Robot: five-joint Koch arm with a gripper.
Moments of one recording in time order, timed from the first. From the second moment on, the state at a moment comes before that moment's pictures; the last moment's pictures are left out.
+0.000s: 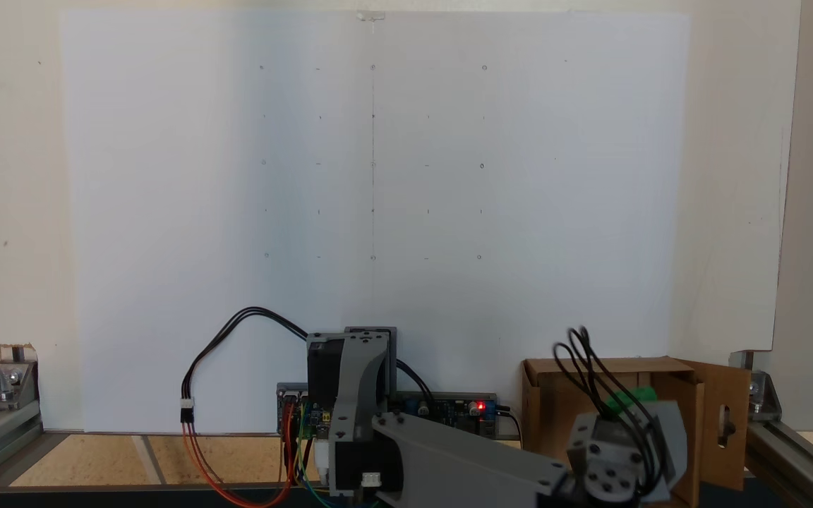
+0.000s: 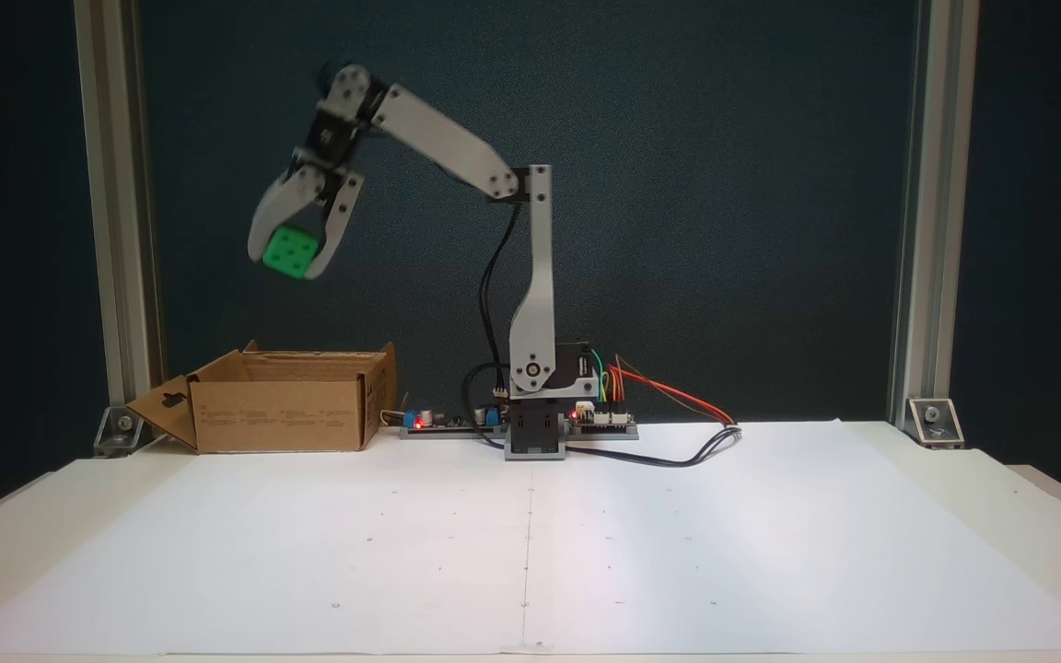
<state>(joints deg) 91.1 87.6 54.3 67.0 -23.5</state>
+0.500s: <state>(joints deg) 105.6 60.6 54.3 59.9 -24.2</state>
